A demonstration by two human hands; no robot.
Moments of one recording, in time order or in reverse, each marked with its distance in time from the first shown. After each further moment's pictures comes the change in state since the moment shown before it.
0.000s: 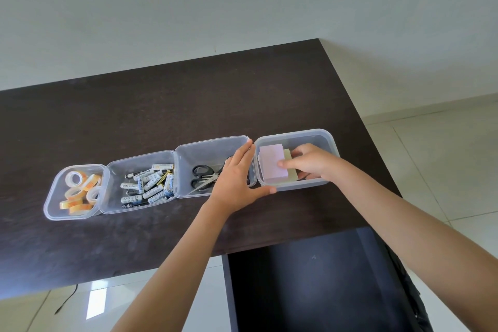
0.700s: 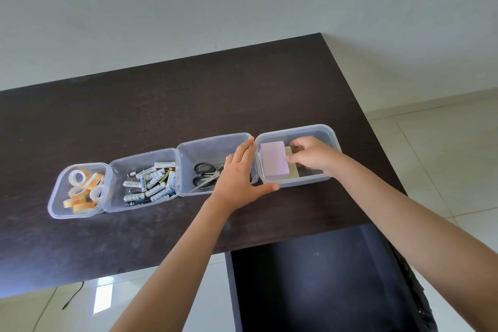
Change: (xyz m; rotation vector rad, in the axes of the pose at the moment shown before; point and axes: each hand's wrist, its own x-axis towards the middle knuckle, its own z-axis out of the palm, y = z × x) left_hand 0.000 0.002 0.000 0.026 -0.005 0.000; right_hand -0.005 -0.006 -0.003 -0.028 0.043 -0.095
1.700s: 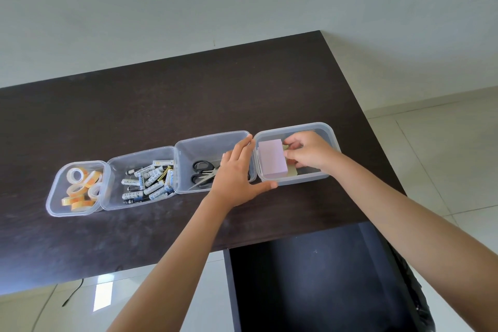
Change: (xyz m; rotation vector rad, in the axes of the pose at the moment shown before) left_hand 0.001 -0.003 0.002 0.075 0.029 0.013; right_hand -0.011 -0.010 0.000 0.008 0.085 -0.085
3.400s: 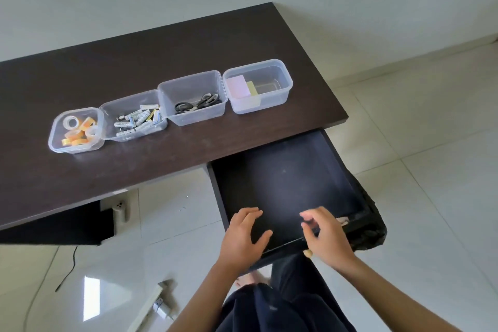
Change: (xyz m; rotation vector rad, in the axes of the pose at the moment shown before) left_hand -0.289 0.035 0.136 -0.204 -0.116 -0.070; right_hand -0.299 0.214 0.184 0.011 0.436 -0.167
